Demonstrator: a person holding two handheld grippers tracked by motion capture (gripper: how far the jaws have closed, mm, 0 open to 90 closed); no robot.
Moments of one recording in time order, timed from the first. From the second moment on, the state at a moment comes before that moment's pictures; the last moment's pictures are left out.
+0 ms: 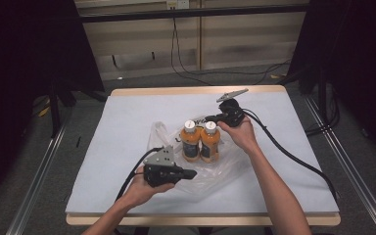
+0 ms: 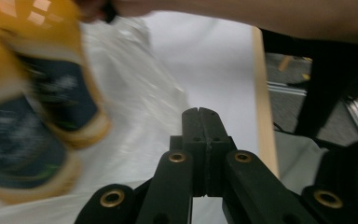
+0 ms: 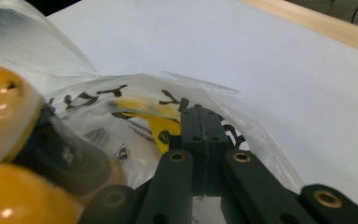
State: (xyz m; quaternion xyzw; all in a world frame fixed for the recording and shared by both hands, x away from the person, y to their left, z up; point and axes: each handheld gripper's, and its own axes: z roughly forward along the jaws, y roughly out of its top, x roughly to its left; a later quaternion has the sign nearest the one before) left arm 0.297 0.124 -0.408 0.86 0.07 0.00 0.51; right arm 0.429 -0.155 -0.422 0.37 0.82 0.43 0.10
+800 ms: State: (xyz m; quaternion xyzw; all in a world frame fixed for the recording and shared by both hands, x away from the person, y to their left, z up) left arm 0.375 0.135 -0.438 0.90 0.17 0.04 0.40; right arm 0.338 -0.194 -0.436 0.36 0.85 0.38 0.10
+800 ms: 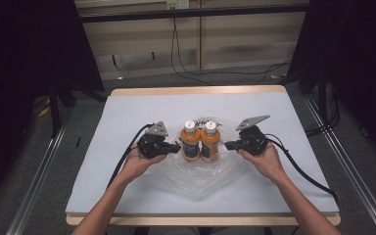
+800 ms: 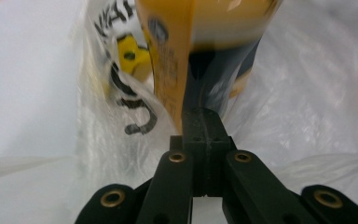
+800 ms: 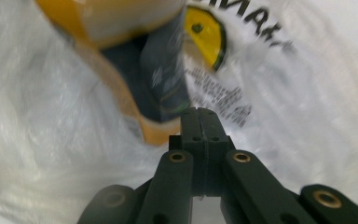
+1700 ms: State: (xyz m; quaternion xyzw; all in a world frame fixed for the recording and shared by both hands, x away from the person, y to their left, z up) left arm 0.409 0.126 -0.477 0.91 0.24 0.07 0.34; right arm 0.308 -0.192 -0.476 0.34 0.87 0.34 0.07
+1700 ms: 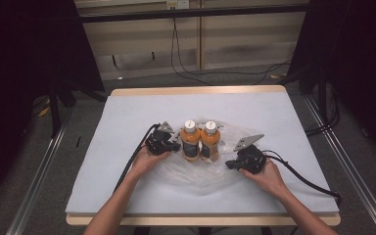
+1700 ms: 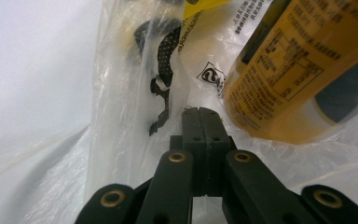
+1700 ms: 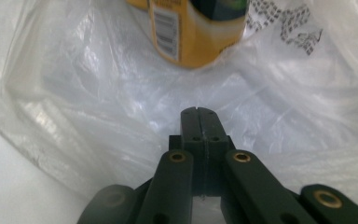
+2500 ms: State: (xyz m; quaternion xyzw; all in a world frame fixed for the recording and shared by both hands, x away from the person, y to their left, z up) left arm 0.397 0.145 -0.476 0.89 0.25 0.06 0.36; right arm 0.286 -0.196 -0.471 0.34 0.87 0.35 0.09
